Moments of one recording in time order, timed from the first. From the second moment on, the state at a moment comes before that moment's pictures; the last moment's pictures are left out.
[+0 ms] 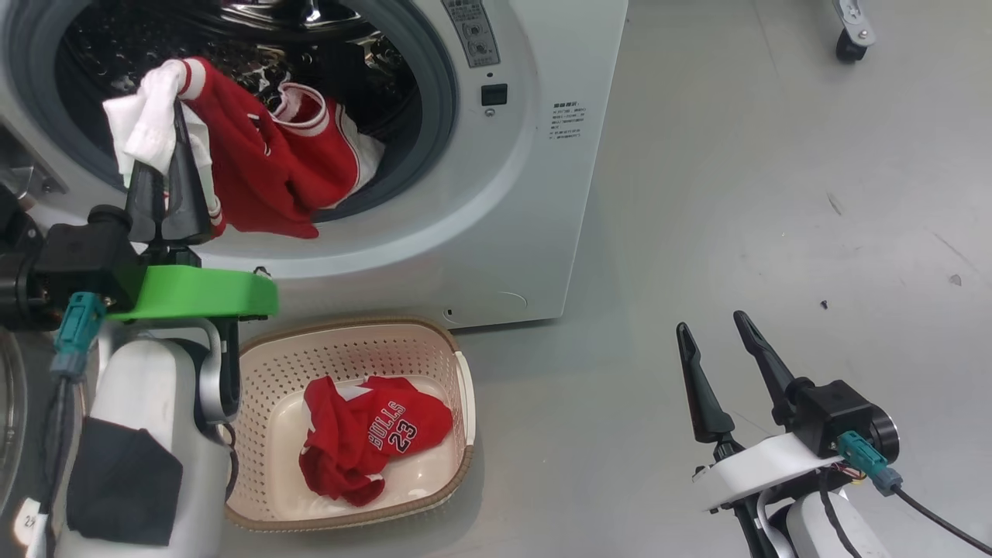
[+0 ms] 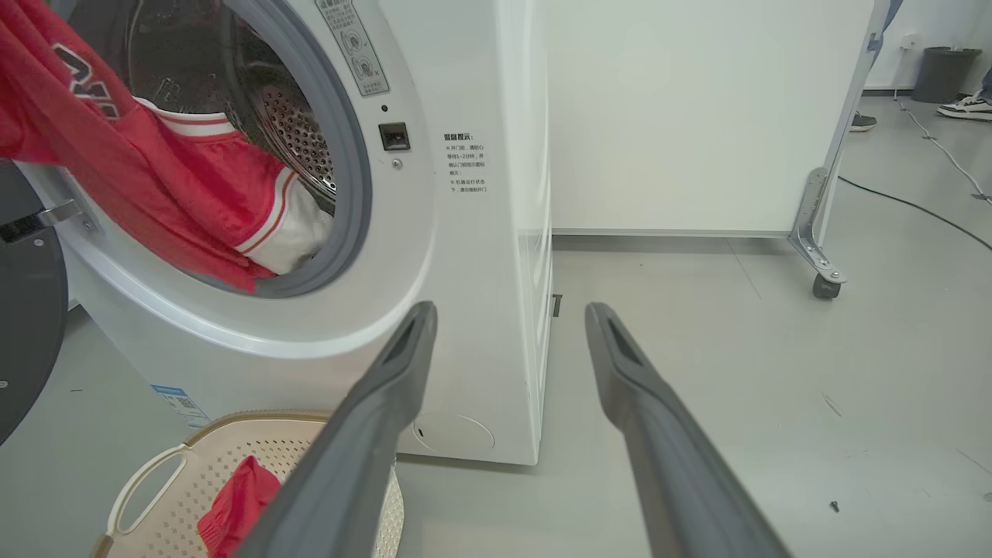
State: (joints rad) left arm -0.47 0.04 -0.10 0.16 -0.23 0.08 -0.25; right arm -0.07 -0.05 0.24 0.18 0.26 0.03 -0.26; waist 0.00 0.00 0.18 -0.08
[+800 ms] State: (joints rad) left arm -0.27 0.04 -0.15 -0.05 -0.22 0.09 -0.24; right arm -0.03 -0.05 0.23 0.14 0.24 0.03 -0.26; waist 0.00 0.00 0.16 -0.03
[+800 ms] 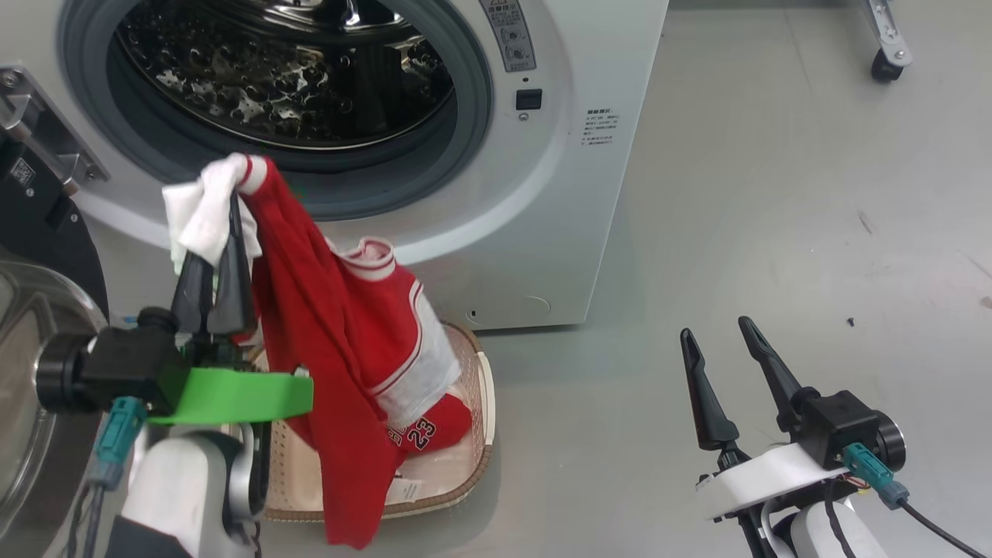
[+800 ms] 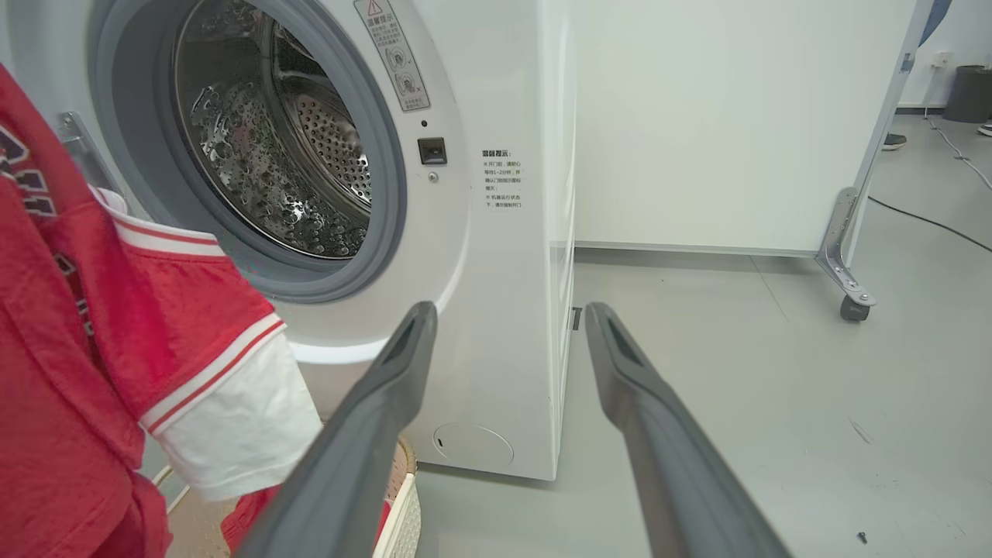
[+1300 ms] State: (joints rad) left arm -0.15 0.04 -0.15 0.09 -0.27 0.11 -0.15; right arm -0.05 -0.05 0.24 0.10 0.24 0.04 -0.26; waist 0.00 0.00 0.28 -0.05
